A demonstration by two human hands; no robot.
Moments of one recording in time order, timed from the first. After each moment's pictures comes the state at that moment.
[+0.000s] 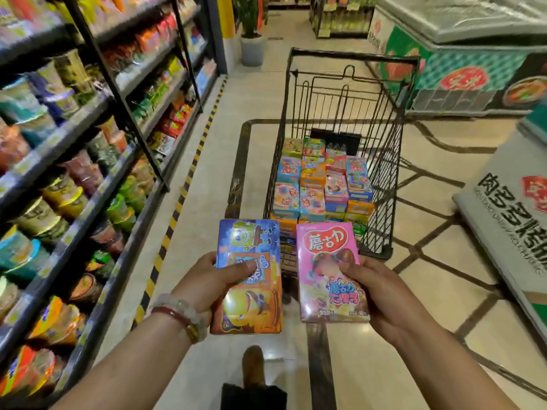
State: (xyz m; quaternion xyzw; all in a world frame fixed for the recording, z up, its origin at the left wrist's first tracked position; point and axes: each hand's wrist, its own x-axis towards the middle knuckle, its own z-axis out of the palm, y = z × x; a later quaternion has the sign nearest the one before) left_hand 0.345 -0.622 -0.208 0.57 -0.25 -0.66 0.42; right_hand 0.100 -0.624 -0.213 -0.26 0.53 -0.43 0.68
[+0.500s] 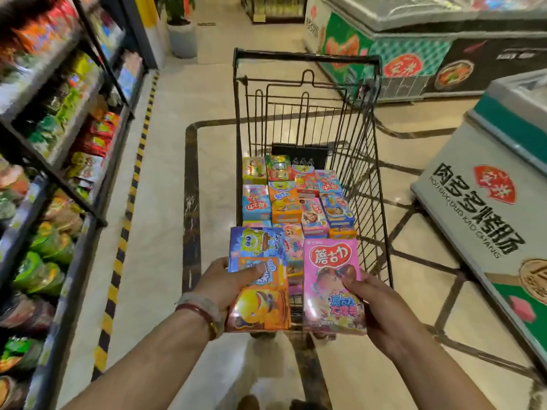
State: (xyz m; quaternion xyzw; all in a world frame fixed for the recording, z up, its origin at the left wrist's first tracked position) left_hand 0.327 -0.859 -0.257 0.59 -0.31 -0.68 0.31; right_hand 0.095 -0.787 -0.250 -0.14 0.60 -0.48 0.62
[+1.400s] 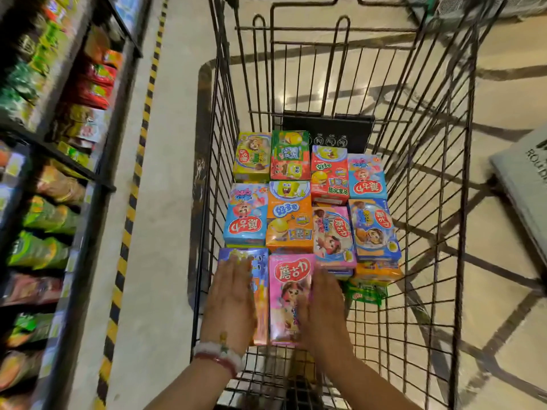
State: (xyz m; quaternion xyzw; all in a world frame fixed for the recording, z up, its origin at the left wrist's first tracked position) left_hand 0.246 -1.000 -0.423 0.69 -0.70 -0.11 0.12; right_hand 0.085 -0.973 -0.458 -0.60 0.73 -0.22 0.24
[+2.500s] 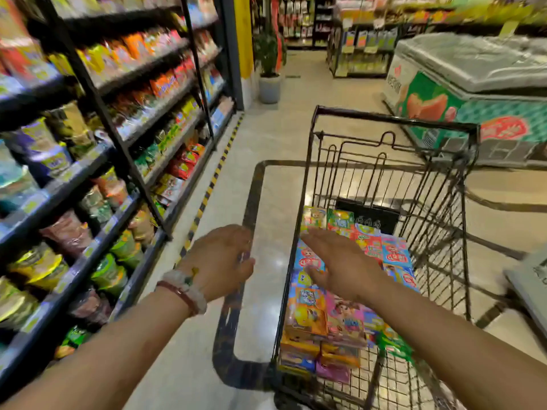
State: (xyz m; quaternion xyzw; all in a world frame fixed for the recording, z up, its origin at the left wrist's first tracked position) left_hand 0.400 -0.951 -0.178 0.61 -0.78 -0.08 0.10; right_hand 0.163 -0.997 -0.213 -0.89 0.45 -0.07 0.08
